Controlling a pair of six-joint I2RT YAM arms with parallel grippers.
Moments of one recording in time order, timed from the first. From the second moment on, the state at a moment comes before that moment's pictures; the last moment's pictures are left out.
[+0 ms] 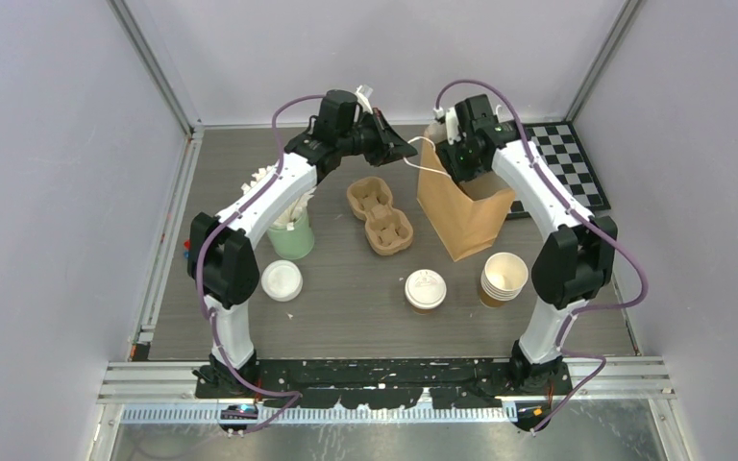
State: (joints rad) left arm -0.53 1.91 1.79 -0.27 0.48 -1.00; right arm 0.31 1.80 1.69 -0.90 0.08 -0.17
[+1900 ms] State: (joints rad) left arm -0.76 1.61 1.30 -0.68 0.20 -0.60; right arm 0.73 1.16 1.74 -1.06 0.23 0.35
